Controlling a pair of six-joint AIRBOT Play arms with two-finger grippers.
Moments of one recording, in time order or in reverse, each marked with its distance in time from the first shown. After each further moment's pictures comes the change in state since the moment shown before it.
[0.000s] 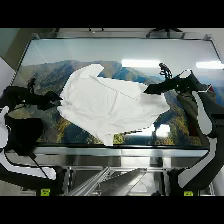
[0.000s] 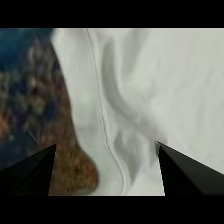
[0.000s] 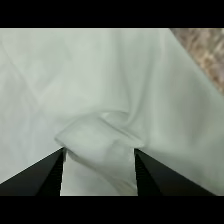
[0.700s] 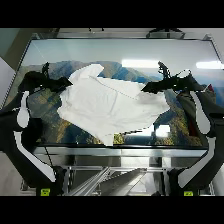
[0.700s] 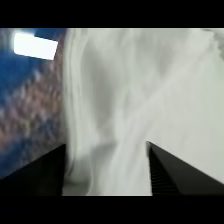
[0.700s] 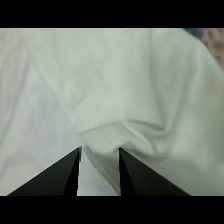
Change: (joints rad) left arm -0.194 -0.401 0.500 -0.010 -0.093 -0.026; right arm 0.015 -0.014 0.006 0.112 -0.003 0.028
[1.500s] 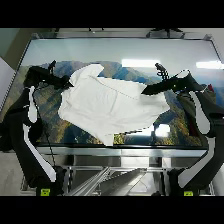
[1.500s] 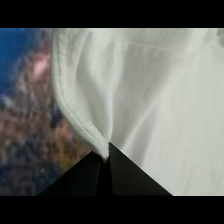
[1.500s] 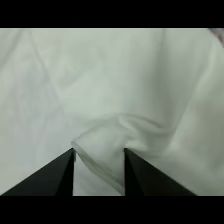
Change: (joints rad) left arm -0.013 -0.177 0.305 0.011 0.260 -0.053; right arm 0.011 -0.003 0.001 -0.084 0.022 -0.170
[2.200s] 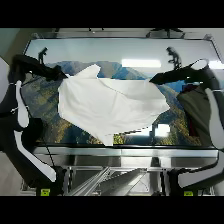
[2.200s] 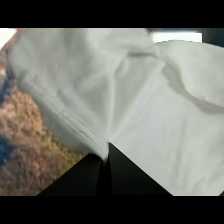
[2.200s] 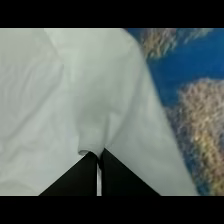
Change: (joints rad) left arm 0.024 0.258 0.002 -0.069 0.135 0.018; right arm -0.059 0.299 0.000 0.022 0.016 0.070
